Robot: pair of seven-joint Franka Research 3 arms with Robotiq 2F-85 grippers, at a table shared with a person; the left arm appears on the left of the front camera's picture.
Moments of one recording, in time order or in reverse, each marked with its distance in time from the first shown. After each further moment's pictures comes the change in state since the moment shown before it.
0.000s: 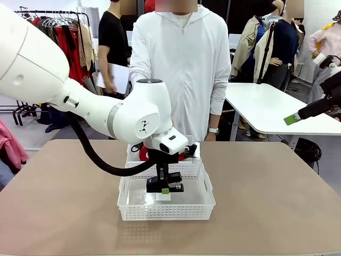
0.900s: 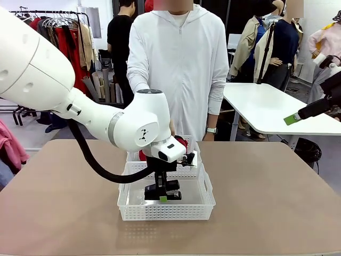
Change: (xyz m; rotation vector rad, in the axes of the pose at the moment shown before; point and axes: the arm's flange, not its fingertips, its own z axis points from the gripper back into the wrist) left arm -0.008 0.001 -0.026 -0.039 0.013 0.010; right arm 0.000 0.000 0.000 0.000 0.000 0.000
